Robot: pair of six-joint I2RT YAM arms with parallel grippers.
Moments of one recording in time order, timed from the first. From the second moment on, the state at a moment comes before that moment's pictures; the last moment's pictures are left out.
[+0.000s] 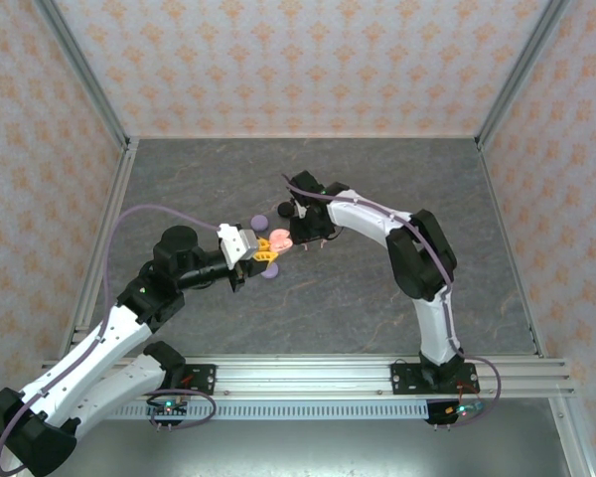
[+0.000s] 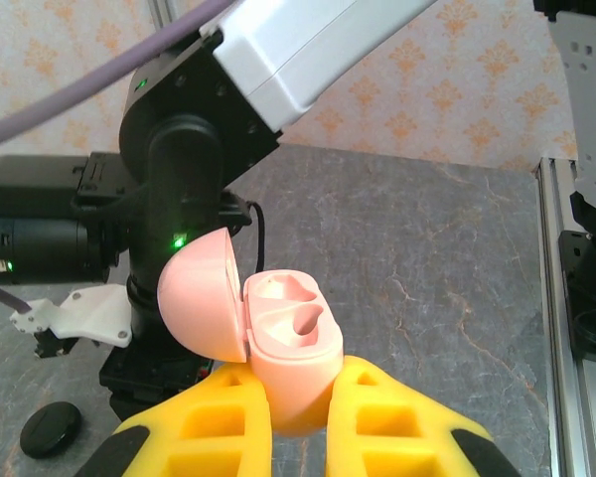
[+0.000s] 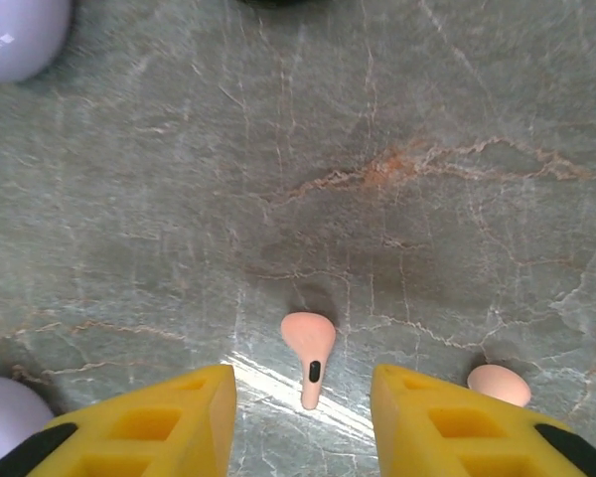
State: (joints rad) left arm -0.53 0.78 0.67 -0.15 0.53 0.22; right arm 0.67 2.08 1.61 -0.78 -0.06 0.32
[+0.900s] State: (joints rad) left arm -0.53 0.78 0.68 -0.17 0.53 0.22; right arm 0.67 2.18 1.68 -0.82 -0.04 0.30
